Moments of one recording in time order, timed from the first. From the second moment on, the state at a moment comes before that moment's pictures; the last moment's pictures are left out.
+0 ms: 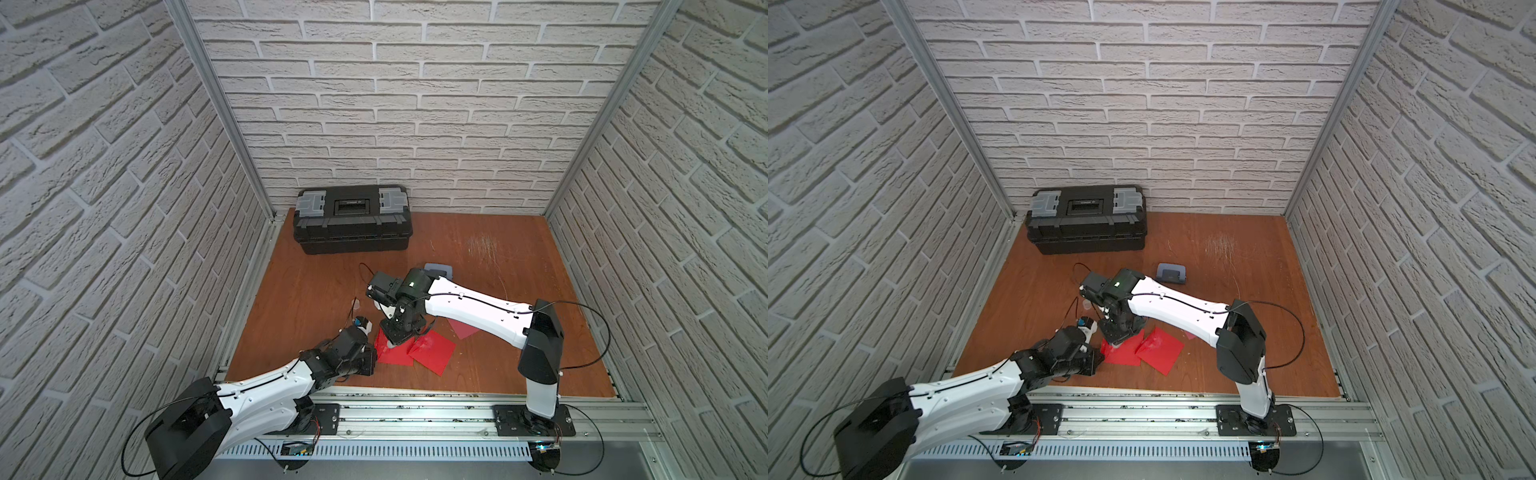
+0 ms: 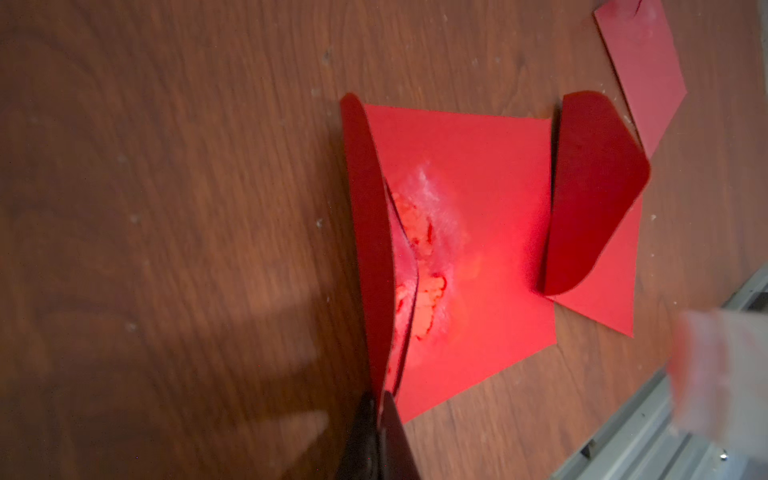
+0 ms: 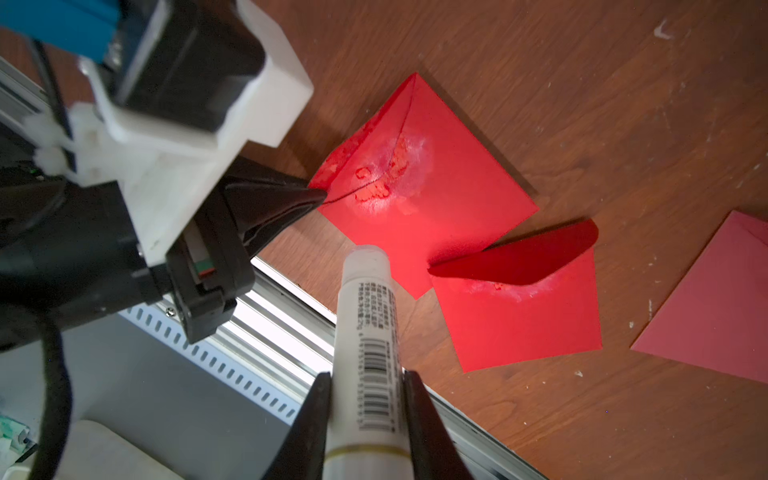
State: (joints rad) left arm -0.84 0.98 0.22 -0.13 0.10 -0.69; right arm 1.02 1.95 1.80 -1.32 -0.08 0.47
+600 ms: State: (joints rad) left arm -0.81 0.99 0.19 -0.05 0.17 -0.71; right arm 1.03 2.19 1.97 -1.43 -0.07 0.45
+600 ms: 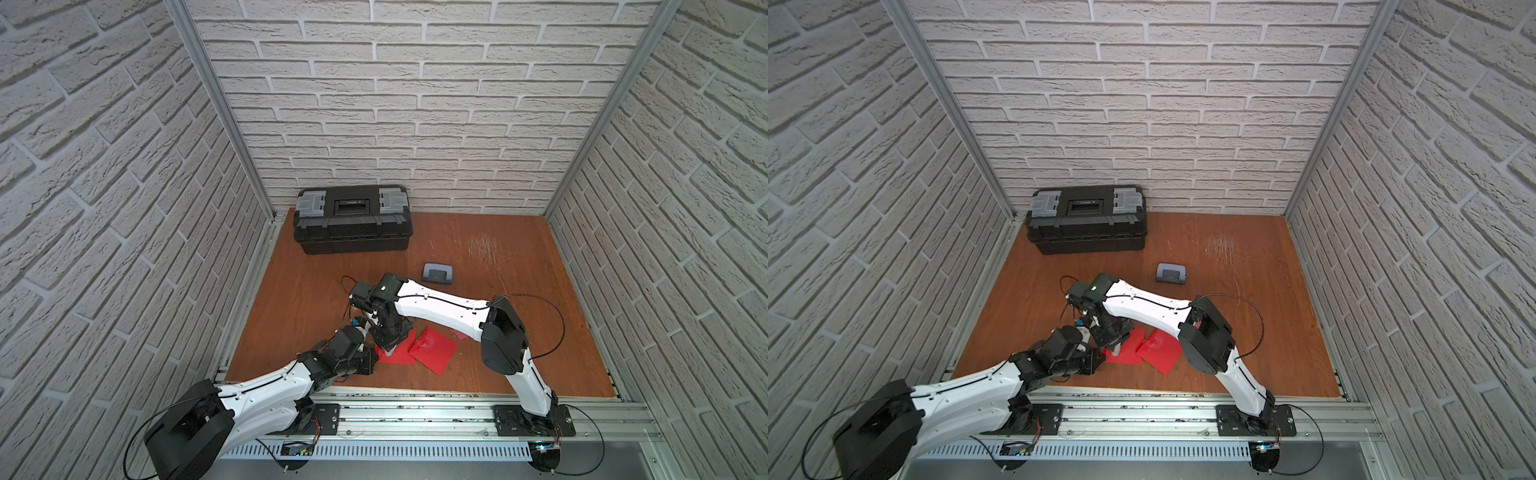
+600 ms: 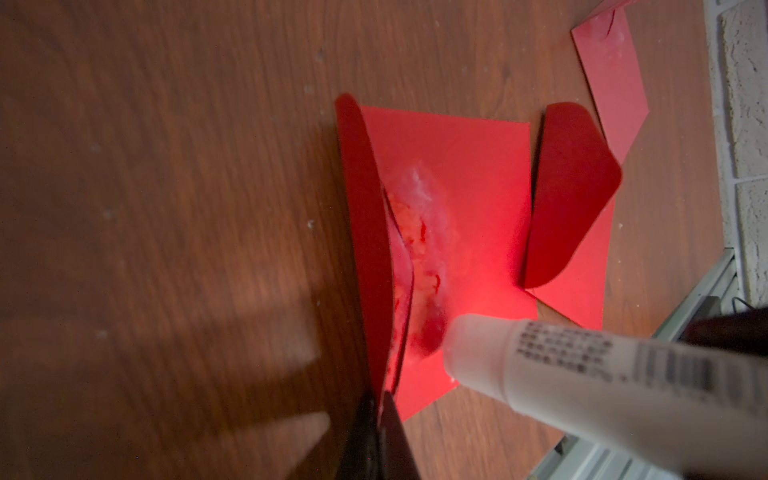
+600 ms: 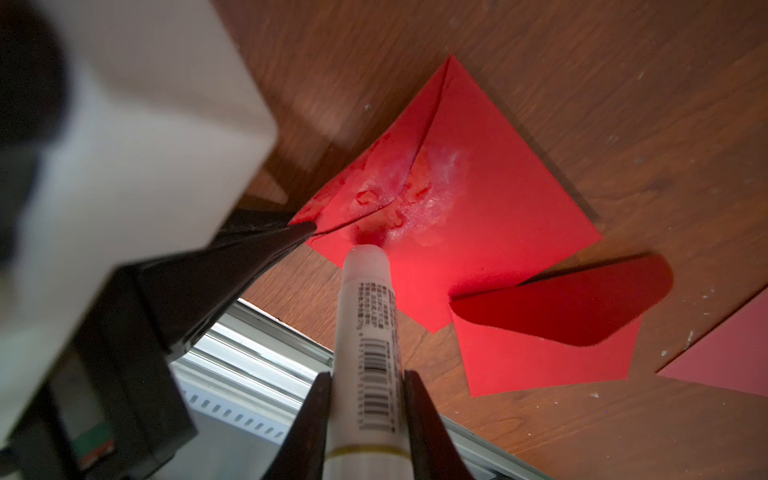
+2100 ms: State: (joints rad) left arm -0.79 1.06 0.19 0.03 0.23 -0.71; right arm 1.04 2.25 1.99 -1.49 0.02 0.41
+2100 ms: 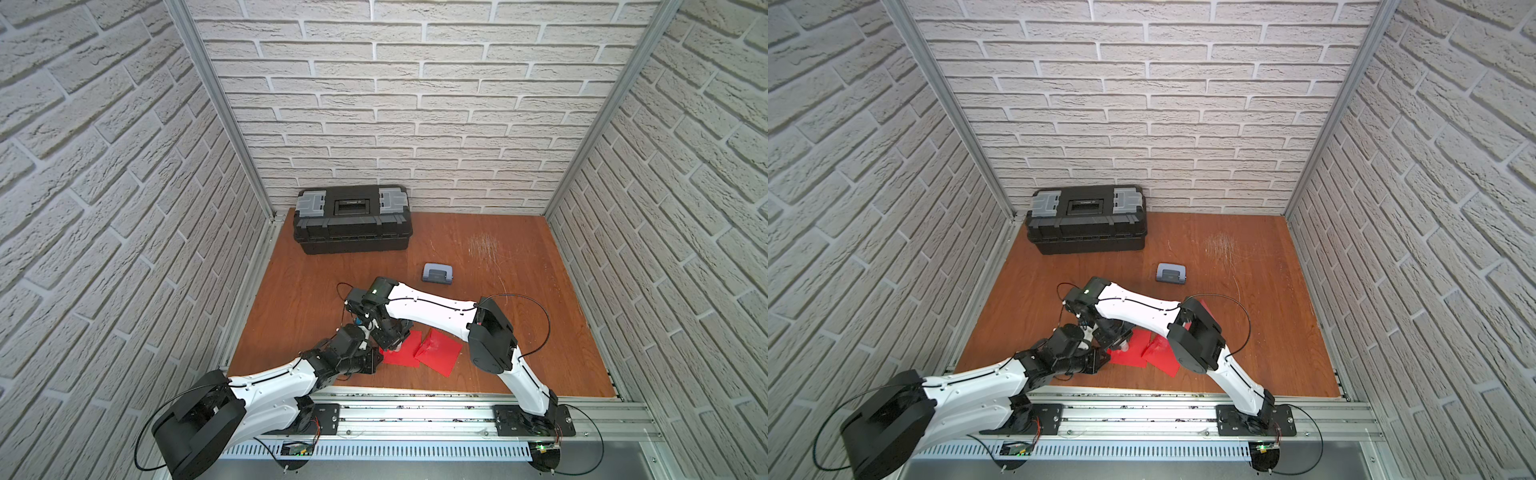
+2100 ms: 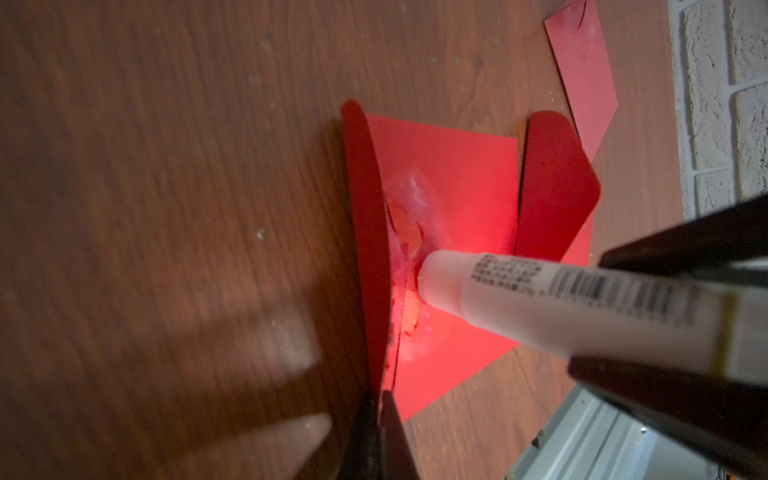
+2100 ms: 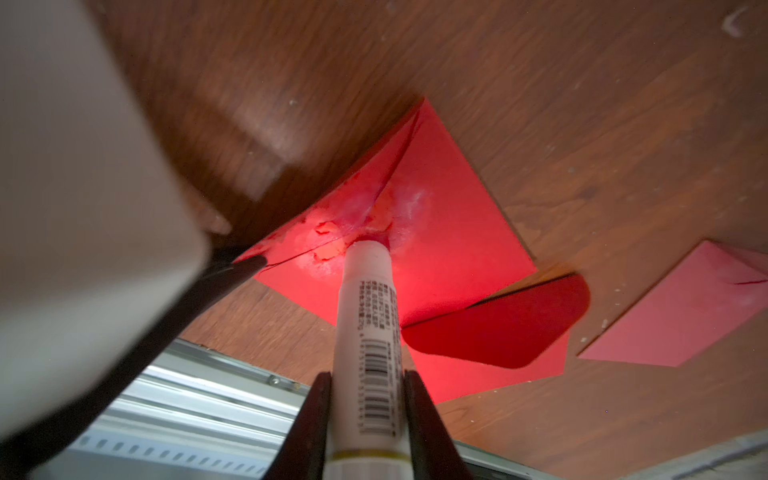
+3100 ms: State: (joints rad) left arm -0.79 1.06 0.19 0.04 0.23 -0.71; right arm 1.03 2.18 1.89 -1.41 0.10 0.46
